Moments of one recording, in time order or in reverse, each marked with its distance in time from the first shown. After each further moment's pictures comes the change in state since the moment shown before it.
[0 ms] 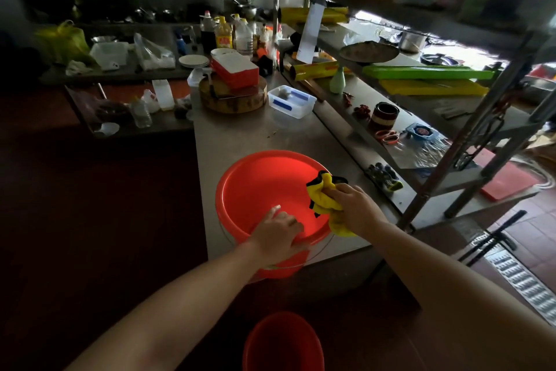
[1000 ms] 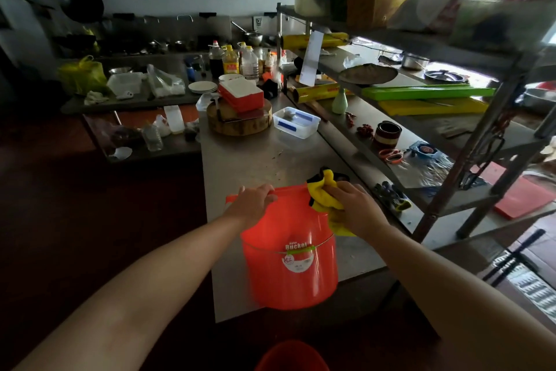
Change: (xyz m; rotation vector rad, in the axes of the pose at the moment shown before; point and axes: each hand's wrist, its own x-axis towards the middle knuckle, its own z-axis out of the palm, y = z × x) left_hand 0.037 -0.077 -0.091 -0.441 0.116 -0.392; right_hand 0.028 0.005 -0.034 0.029 0.107 -0.011
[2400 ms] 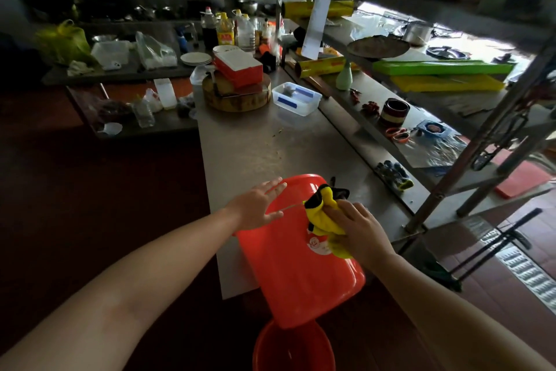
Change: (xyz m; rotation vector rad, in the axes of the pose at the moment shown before) left_hand -0.012 -0.065 0.043 0.223 -0.203 0.281; right_hand -0.059 -0.038 0.064 -0.078 -0.042 -0.094
